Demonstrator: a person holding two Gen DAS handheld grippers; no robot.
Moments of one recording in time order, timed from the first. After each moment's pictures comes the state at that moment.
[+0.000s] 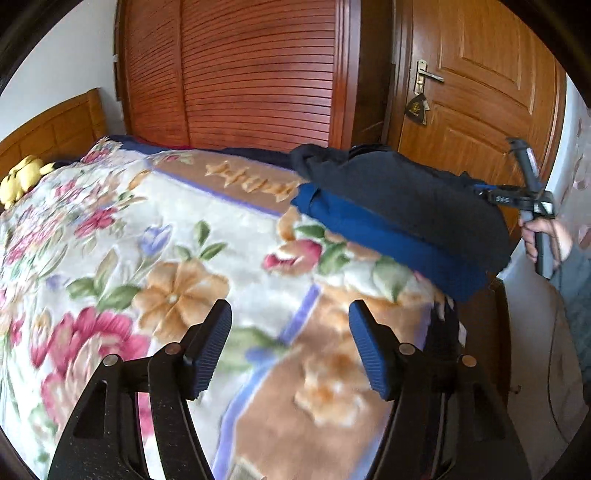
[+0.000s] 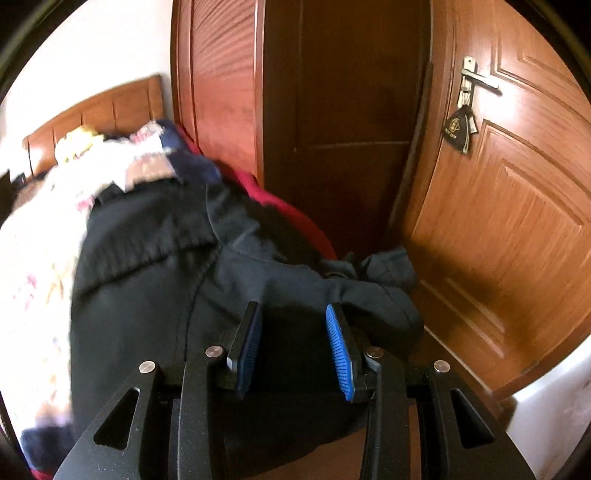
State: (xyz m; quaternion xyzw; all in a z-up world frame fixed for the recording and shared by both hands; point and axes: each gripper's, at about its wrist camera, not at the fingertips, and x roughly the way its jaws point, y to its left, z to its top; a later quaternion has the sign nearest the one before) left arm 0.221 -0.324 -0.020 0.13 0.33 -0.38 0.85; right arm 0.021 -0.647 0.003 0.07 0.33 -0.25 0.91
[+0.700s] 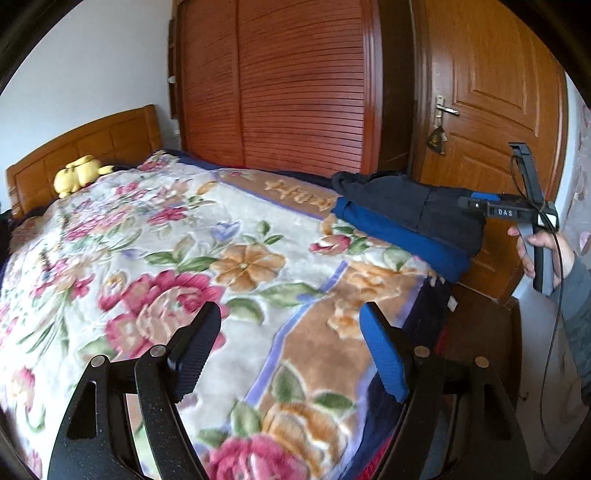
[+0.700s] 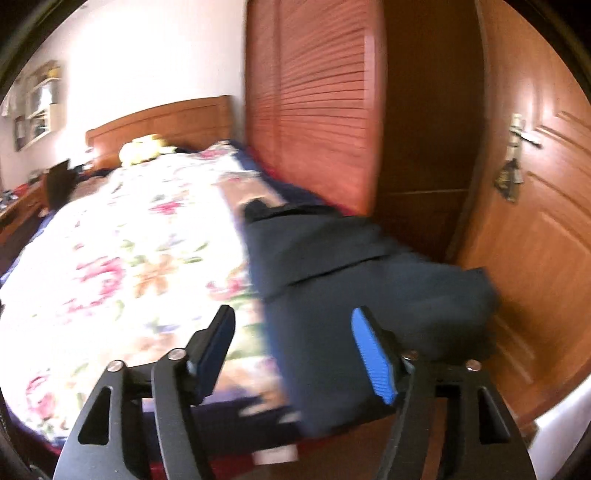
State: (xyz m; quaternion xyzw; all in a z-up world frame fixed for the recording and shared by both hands) left arm 0.118 -0.194 0.008 0.10 0.28 -0.31 0.90; right arm -0.013 -0.484 0.059 0.04 0.27 -0.14 0.95
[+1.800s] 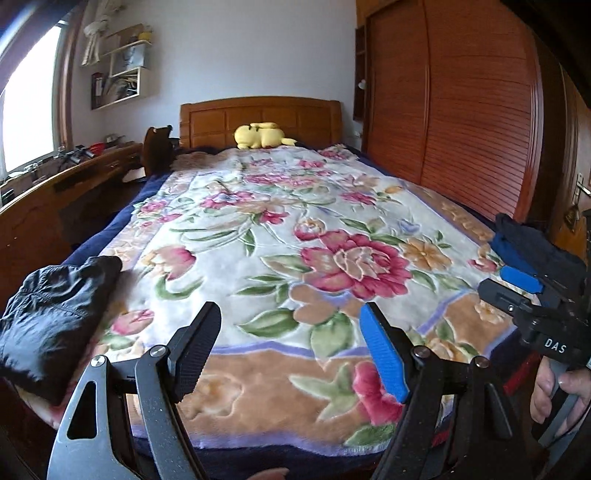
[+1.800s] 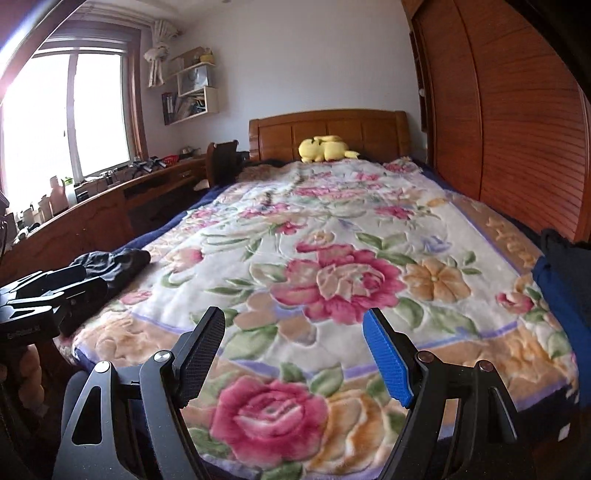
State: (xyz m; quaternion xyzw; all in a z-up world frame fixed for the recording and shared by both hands) left arm 0.029 0.008 -0.014 -0.02 0.26 -0.01 0.96; right arm -0.008 -0.194 0.015 0.00 0.22 0.13 0.97
